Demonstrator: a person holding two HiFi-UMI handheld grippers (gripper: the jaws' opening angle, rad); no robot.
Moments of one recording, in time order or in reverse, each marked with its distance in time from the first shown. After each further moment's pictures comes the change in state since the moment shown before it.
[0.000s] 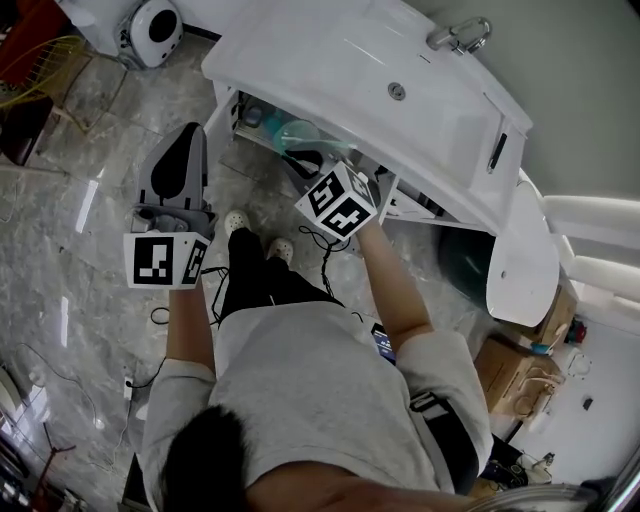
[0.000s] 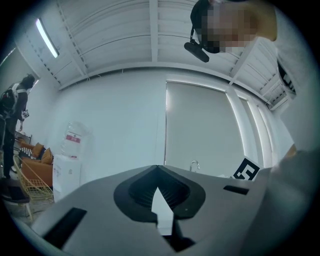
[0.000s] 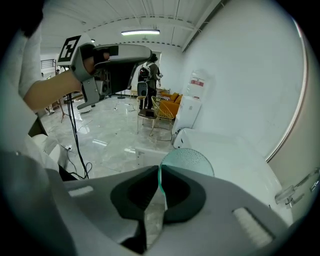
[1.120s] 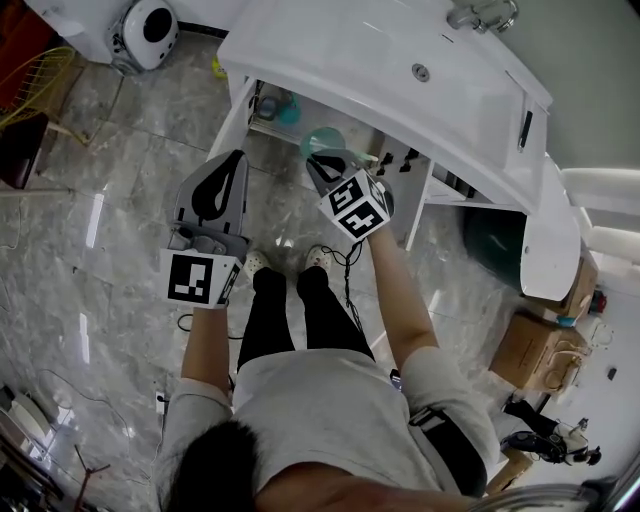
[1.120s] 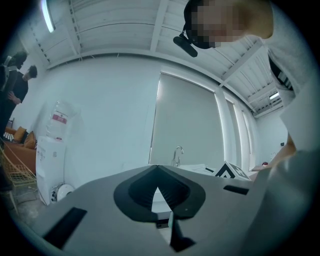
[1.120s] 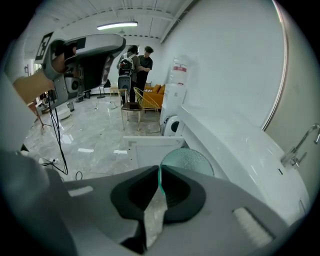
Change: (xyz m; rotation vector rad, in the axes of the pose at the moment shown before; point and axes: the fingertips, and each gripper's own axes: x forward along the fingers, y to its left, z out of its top) left arm -0.030 0.009 -0.086 -0.037 0.101 -0.208; right arm 0.079 0.024 -0.058 0.191 0.068 -0.146
